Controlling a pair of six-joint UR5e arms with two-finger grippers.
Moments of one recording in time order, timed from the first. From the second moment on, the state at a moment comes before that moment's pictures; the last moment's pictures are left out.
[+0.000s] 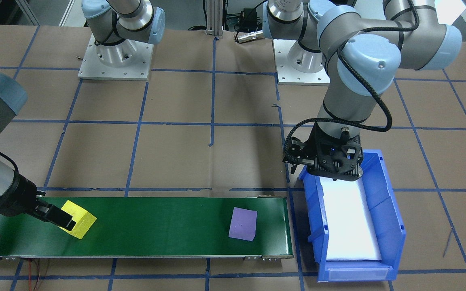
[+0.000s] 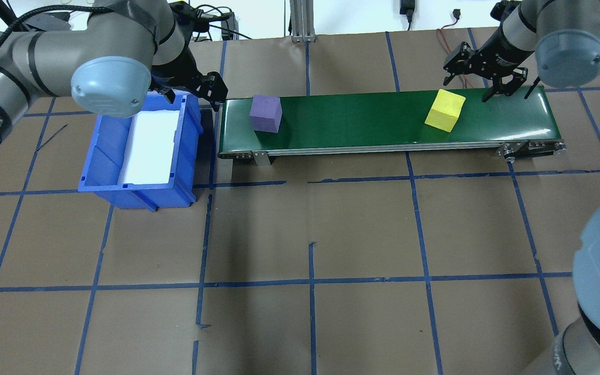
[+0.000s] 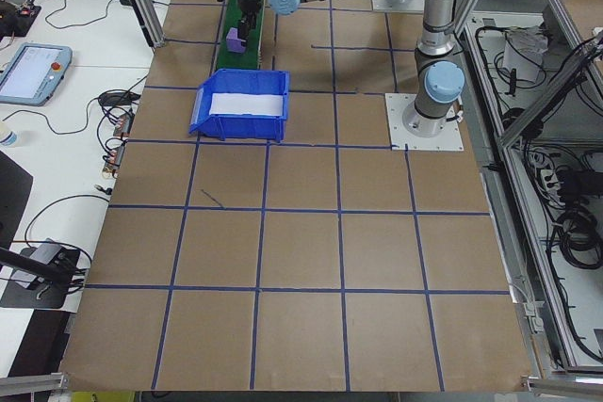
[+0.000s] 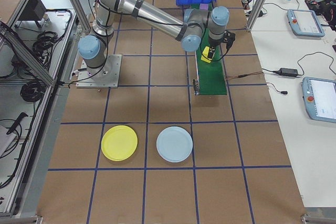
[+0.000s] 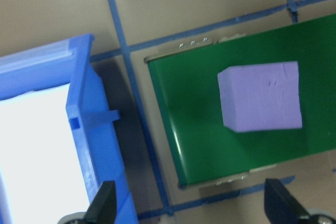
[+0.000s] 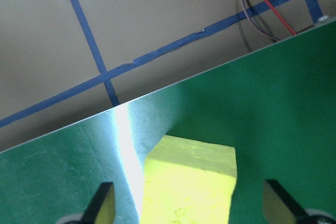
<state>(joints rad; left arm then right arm) -1.60 -1.80 -1.56 -1.27 1.61 0.16 1.33 -1.12 1.52 -2.05 -1.33 0.14</state>
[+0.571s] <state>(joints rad) -1.55 -1.63 -1.56 -1.50 1.61 0.16 1.33 -1.07 1.54 -2.10 -1.34 0.13</state>
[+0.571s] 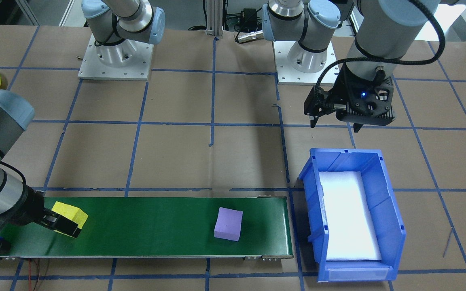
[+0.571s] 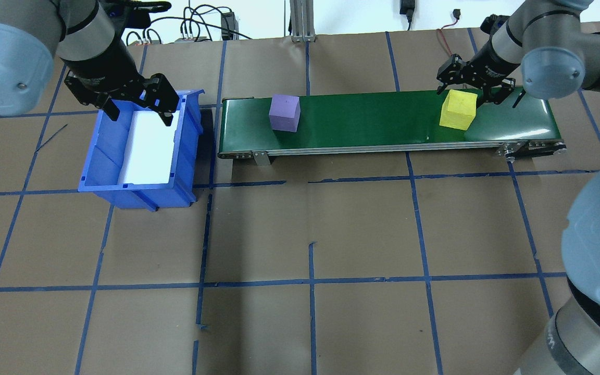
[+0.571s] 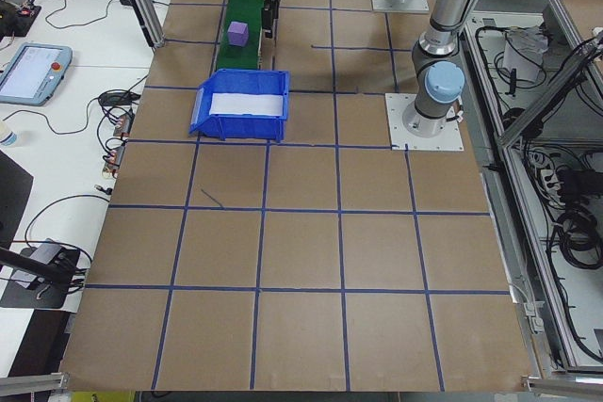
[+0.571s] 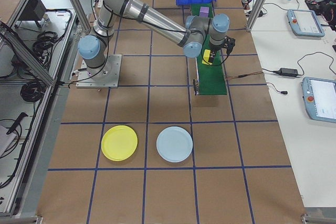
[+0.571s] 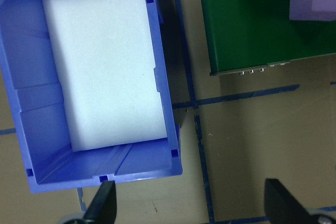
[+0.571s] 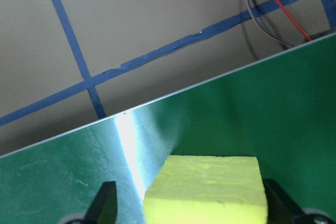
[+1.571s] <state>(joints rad) -1.54 -1.57 -1.61 -1.50 1.65 0.16 1.17 -1.20 1.51 -1.89 -1.55 -0.15</state>
